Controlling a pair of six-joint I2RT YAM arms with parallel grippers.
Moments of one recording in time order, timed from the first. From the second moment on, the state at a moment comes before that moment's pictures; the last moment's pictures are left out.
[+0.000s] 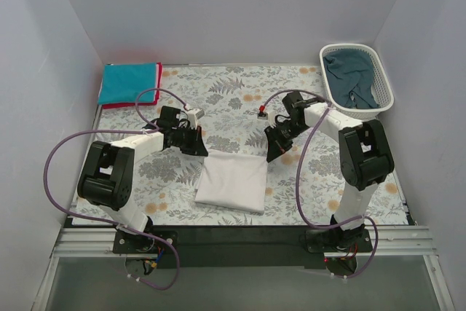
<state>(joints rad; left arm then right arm) -0.26 1.64 0.86 -0.20 0.63 -0.08 0.38 1.84 1.25 -0.86 -0.78 -0.40</state>
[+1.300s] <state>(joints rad) -0.17 1.50 0.89 -0.27 0.64 -0.12 0.32 1.70 1.23 -0.65 -0.70 -0.22</state>
